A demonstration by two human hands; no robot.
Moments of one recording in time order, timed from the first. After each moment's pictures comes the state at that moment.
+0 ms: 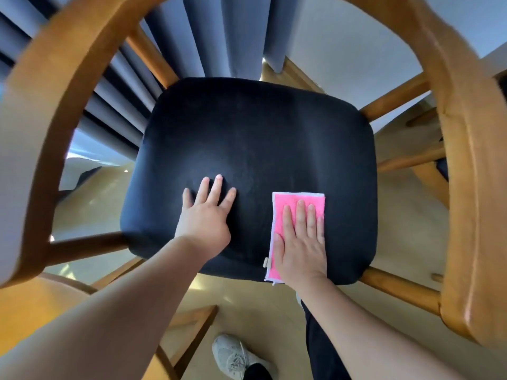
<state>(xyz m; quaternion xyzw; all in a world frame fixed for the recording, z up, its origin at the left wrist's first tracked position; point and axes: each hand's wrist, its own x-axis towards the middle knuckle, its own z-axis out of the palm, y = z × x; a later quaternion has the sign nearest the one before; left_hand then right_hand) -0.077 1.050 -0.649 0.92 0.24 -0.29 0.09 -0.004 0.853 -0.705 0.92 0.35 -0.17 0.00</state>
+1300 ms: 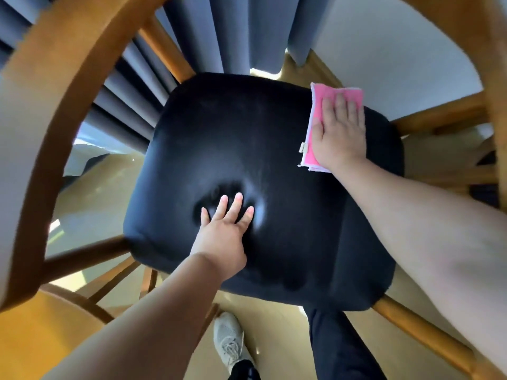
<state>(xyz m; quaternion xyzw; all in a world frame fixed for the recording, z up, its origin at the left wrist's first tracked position) -0.065 1.043 -0.656 0.88 0.25 -0.37 0.18 0.212 0.993 -0.704 0.93 0.35 -0.12 0.02</state>
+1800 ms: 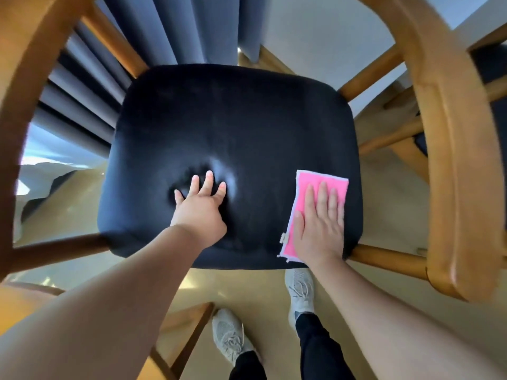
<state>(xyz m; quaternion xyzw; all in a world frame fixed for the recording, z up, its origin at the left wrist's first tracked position) -0.064 1.039 -0.655 0.89 0.25 -0.34 0.17 0.026 0.821 -0.704 0.96 0.24 -0.15 0.01</state>
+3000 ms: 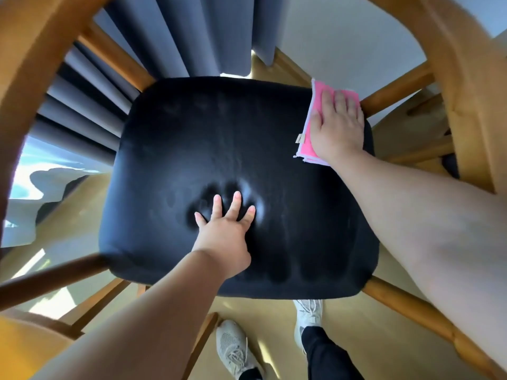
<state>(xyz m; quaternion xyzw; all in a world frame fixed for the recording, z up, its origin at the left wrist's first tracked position) -0.035 1.016 -0.654 0.87 0.21 -0.41 0.16 0.235 0.942 -0.704 0.96 0.27 -0.11 0.00</state>
